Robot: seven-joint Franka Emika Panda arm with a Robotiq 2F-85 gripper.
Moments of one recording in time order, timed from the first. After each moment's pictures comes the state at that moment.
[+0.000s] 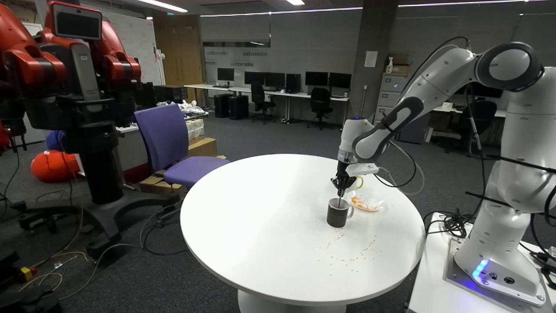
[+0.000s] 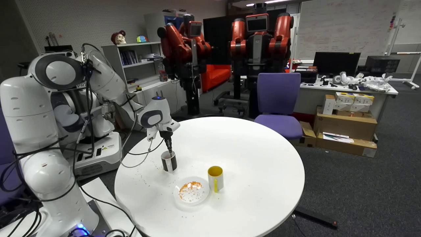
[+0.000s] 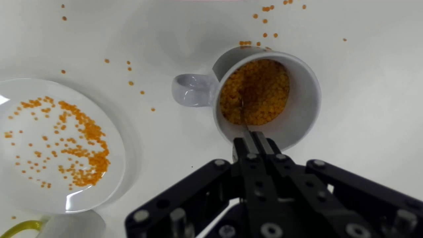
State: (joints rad) arm 0.06 0.15 -0.02 -2.41 0.03 2.62 0.52
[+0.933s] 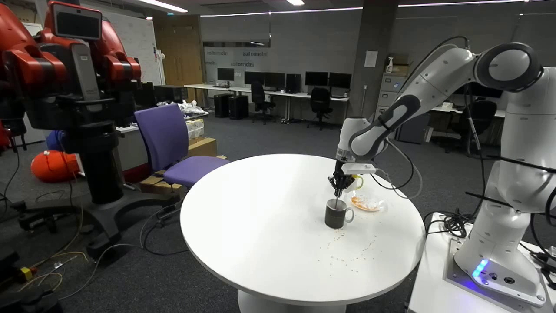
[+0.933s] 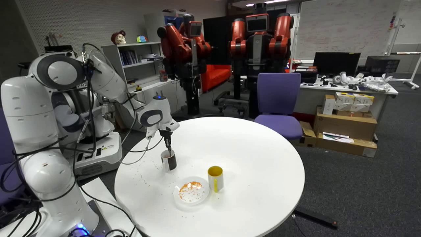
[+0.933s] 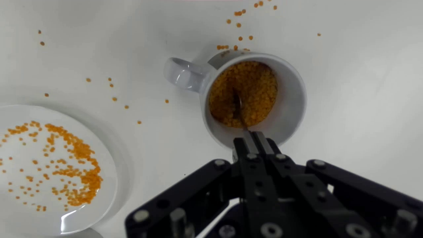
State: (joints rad) arm 0.08 0.16 -0.02 -2.39 0.13 2.62 0.55
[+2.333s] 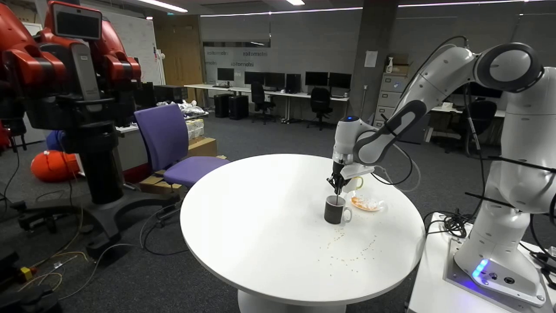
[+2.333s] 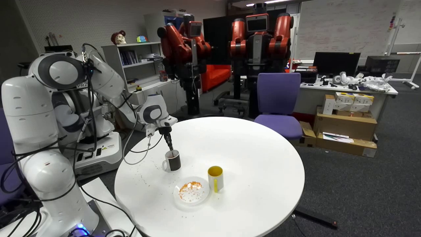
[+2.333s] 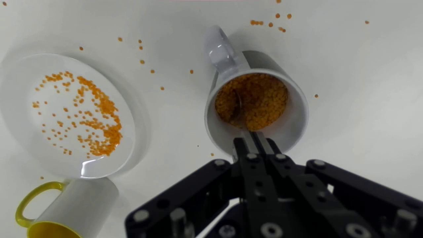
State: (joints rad) arm 0.13 0.16 -0.04 -2.36 -0.23 2.58 0.76
